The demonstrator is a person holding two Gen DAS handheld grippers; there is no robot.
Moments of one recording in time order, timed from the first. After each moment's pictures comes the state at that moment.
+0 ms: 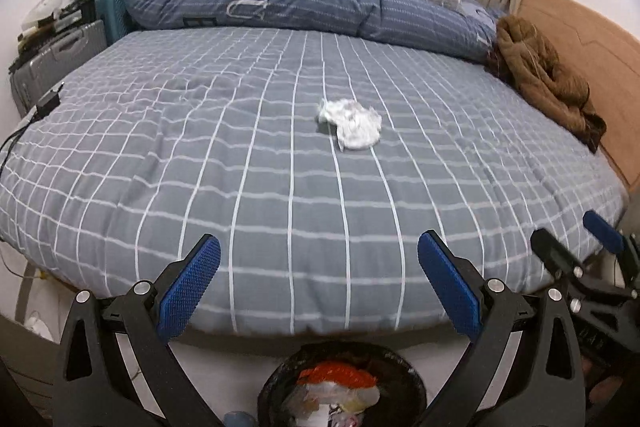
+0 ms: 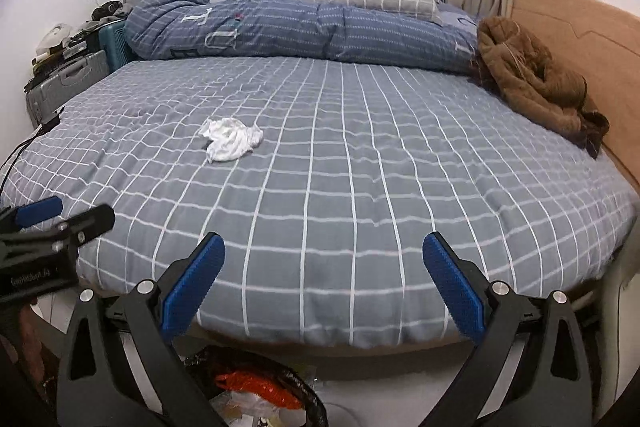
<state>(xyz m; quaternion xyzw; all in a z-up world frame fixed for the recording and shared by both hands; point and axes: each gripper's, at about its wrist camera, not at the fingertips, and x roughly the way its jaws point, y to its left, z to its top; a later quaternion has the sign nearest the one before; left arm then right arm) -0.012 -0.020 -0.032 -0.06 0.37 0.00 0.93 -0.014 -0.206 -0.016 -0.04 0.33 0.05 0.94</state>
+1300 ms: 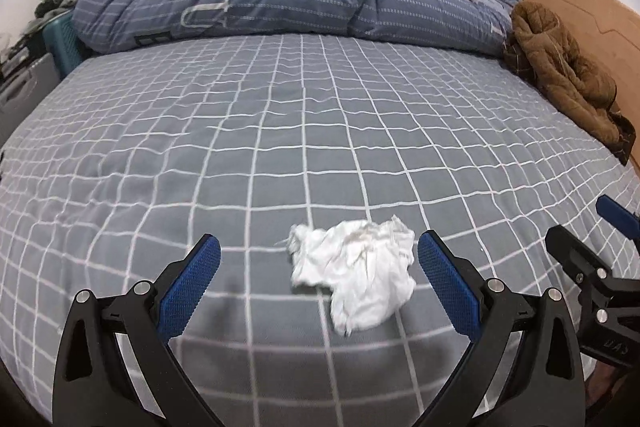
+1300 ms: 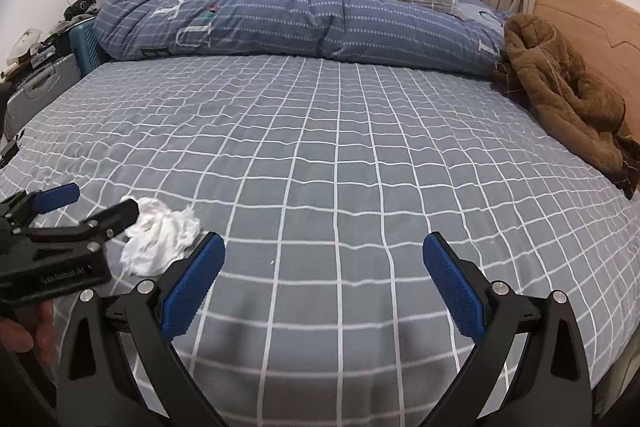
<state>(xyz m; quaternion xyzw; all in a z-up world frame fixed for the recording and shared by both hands) 0.207 -0.036 -0.058 -0.01 0.39 -0.02 0.92 0.185 -0.204 -0.031 -0.04 0.35 0.05 0.93</state>
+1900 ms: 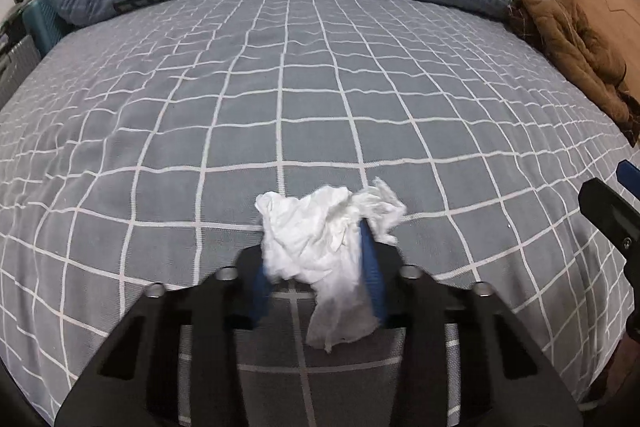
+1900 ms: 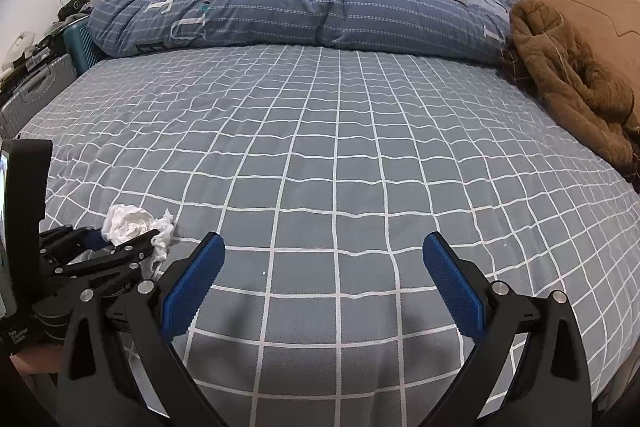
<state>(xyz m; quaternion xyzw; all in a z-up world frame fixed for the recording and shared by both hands) 0.232 -0.049 -0.102 -0.01 0.45 -0.03 0.89 0.206 -0.207 -0.042 -0.03 0.37 0.05 0.93</state>
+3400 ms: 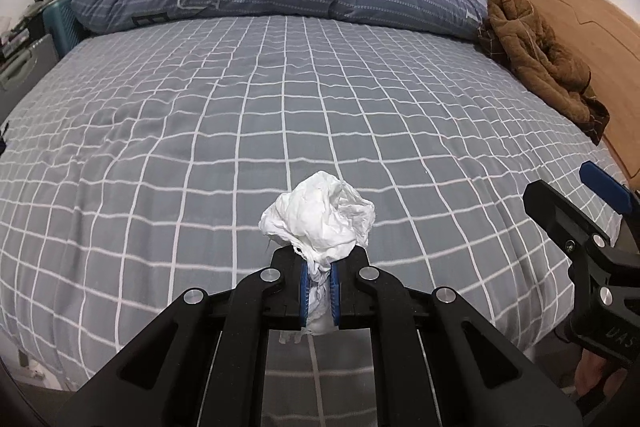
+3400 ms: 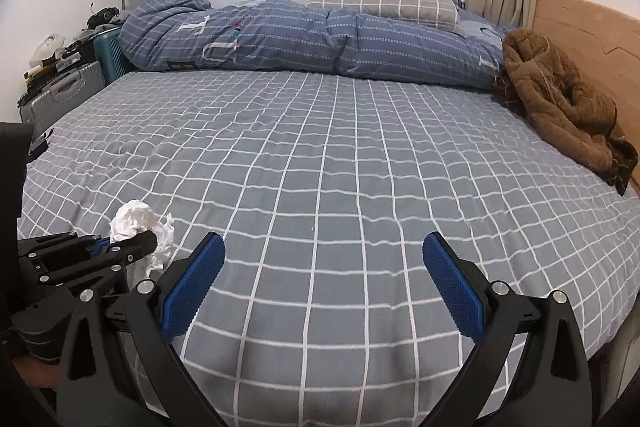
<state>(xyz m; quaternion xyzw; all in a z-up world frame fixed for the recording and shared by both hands) 0.112 -0.042 -0.043 -0.03 0.41 -0.05 0.91 0.101 -0.192 0.001 -0.03 0.33 0.07 0.94</state>
